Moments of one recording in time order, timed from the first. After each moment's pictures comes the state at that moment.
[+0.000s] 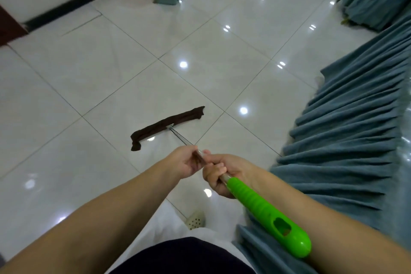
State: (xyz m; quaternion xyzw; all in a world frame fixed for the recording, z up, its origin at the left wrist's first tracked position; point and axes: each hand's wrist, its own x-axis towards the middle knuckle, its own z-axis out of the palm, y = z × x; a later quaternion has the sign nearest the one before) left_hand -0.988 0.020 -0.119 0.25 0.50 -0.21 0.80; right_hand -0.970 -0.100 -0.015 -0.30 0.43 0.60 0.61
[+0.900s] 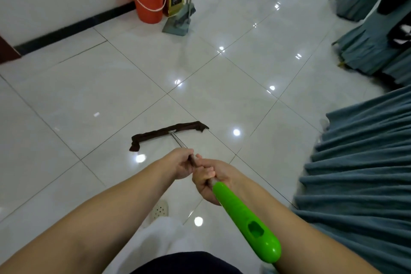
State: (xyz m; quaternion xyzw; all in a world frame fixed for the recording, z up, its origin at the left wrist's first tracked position) left_hand -0.793 0.323 -0.121 0.26 0.49 -0.25 0.80; right_hand -0.805 0.218 -0.006 -0.31 0.46 0.49 0.68
